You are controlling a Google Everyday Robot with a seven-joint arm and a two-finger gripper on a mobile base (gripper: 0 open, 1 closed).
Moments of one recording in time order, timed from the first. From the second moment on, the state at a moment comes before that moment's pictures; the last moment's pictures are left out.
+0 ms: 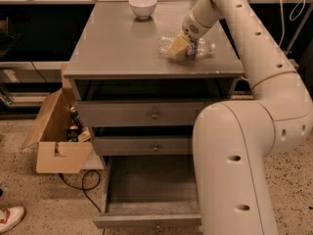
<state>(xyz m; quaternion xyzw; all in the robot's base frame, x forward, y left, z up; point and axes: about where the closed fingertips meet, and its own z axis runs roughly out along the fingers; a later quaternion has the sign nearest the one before) 0.819 -0.086 0.840 -0.52 0.80 0.09 0.29</state>
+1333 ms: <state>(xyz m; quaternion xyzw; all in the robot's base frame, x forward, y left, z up) 0.664 -0.128 1.044 -0.48 0.71 0.12 0.49</state>
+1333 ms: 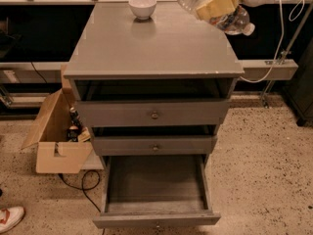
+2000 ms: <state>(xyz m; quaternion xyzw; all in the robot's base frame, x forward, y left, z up) 0.581 -0.143 0.992 -0.46 0.74 0.18 0.46</state>
